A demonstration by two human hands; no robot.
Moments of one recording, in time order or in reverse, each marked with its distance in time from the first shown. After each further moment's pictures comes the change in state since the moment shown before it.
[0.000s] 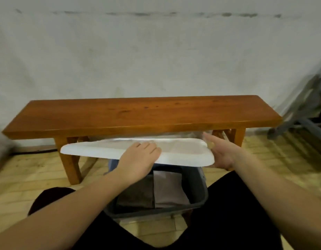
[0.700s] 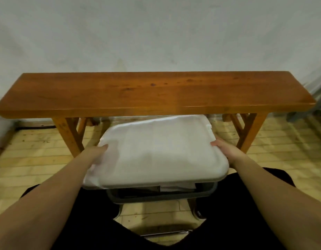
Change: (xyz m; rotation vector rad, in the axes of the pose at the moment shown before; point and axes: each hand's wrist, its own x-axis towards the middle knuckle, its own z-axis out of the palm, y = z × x) left_hand -0.076 -0.129 0.130 -0.743 -0.648 -1.588; right_hand 0.139 0.041 -0.046 -0.170 0.058 -0.166
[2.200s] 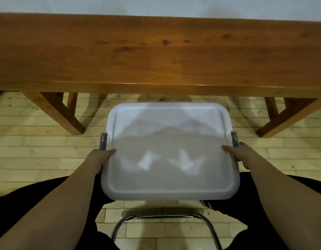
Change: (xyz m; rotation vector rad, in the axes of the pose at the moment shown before) left_hand 0.125 -0.064 0.104 -0.380 -0.109 -0.287; right_hand 0.149 0.079 -0.014 -0.384 0.312 0.357
